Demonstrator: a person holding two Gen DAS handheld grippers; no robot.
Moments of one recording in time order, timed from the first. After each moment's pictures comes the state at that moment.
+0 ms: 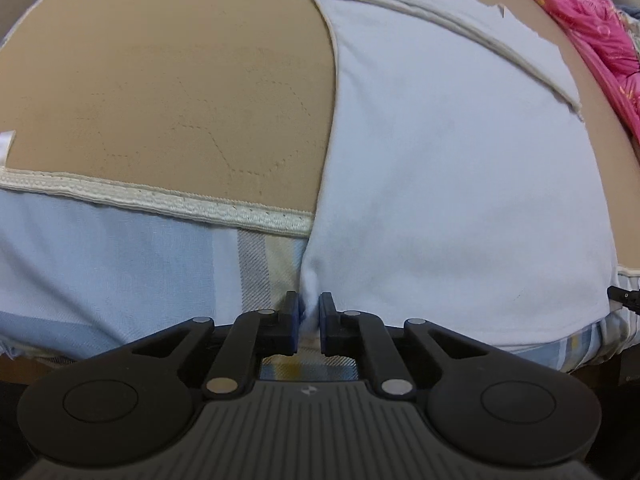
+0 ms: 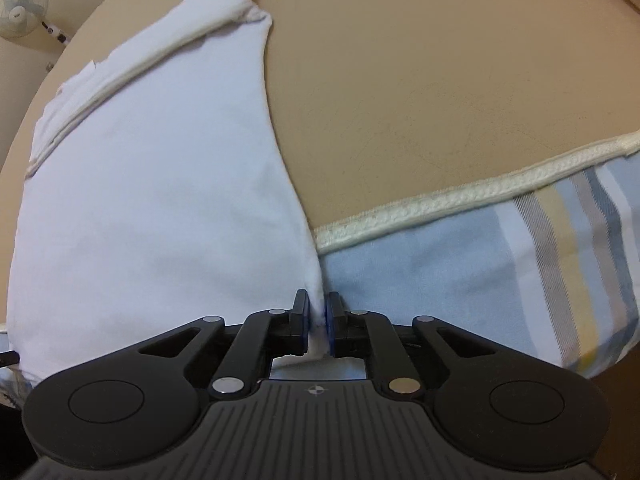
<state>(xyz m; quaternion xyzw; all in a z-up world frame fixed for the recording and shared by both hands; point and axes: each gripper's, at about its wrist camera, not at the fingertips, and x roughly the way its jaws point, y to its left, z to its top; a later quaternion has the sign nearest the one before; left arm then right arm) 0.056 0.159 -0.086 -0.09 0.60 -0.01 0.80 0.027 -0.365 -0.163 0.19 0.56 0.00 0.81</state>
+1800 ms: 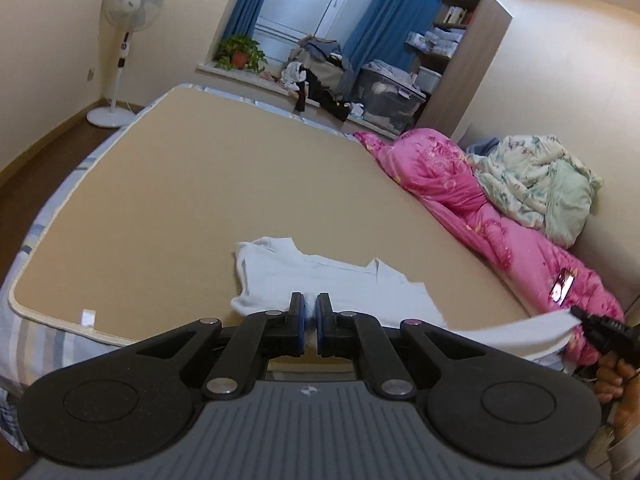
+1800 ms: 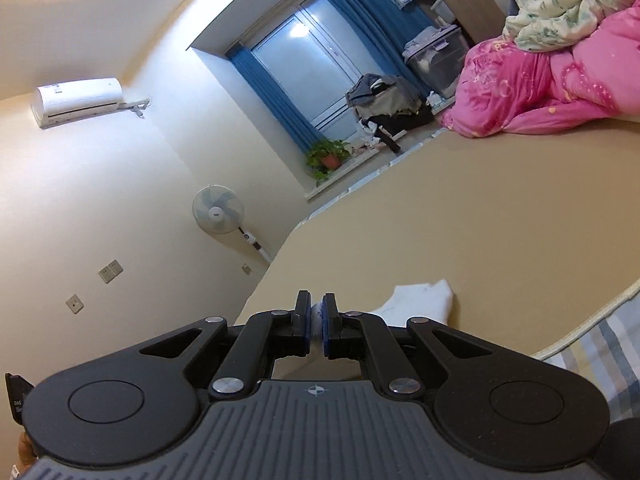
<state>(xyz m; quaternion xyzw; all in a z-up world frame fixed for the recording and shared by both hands) -0.117 0.232 0.161 -0.15 0.31 -0.13 0.93 -0.146 -0.427 0.036 0.33 0.17 0.16 0.91</state>
